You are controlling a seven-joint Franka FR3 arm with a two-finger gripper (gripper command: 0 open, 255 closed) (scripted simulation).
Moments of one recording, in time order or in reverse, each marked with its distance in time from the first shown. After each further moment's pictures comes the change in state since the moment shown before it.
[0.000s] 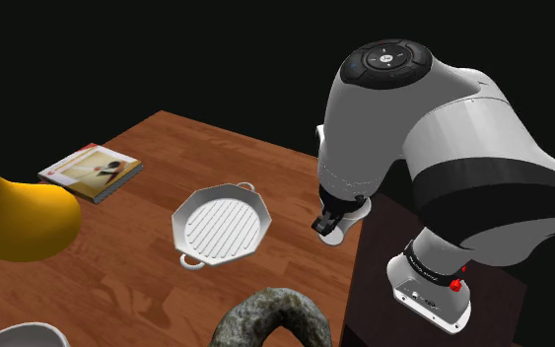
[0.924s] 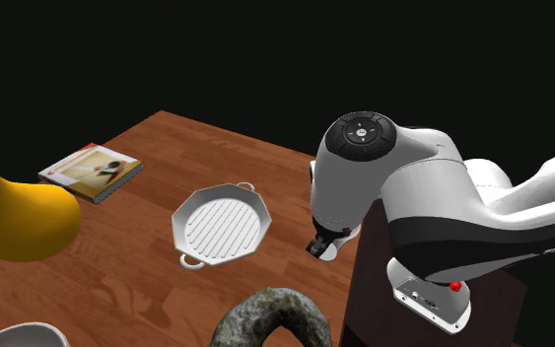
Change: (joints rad) arm 0.003 0.064 0.071 -0.144 0.035 0.204 0.037
